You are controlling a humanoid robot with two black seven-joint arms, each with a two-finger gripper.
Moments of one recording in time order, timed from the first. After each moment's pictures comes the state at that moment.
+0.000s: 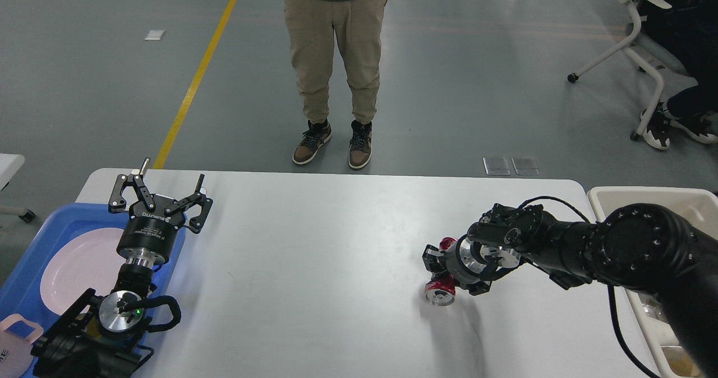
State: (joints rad) left arm -0.35 0.14 -1.31 -0.70 0.01 -0.61 -0.21; right arm 1.17 0.02 -0.85 0.64 0.13 0.30 -0.28
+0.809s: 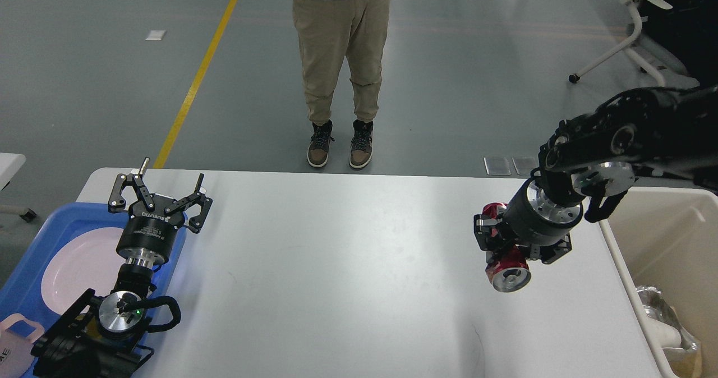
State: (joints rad) left arm -0.35 0.14 -1.31 -0.70 0.01 -0.61 -0.21; right arm 2.00 -0.19 -1.23 1.50 0.14 0.45 -0.14
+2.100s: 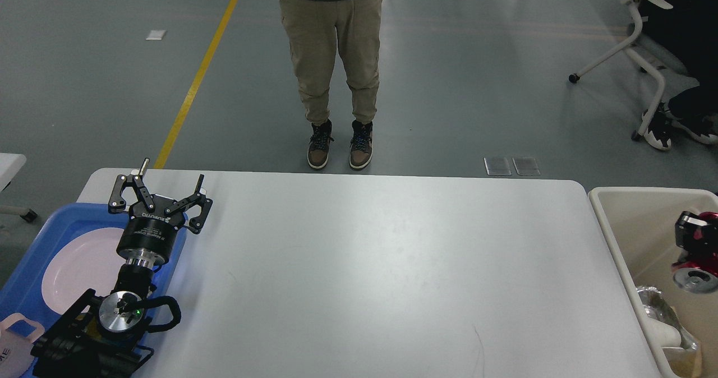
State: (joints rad) left arm -0.35 0.14 -1.31 -0.70 0.01 -0.61 -0.21; right arm 1.63 -0.72 -1.42 1.07 0.08 0.43 -0.08
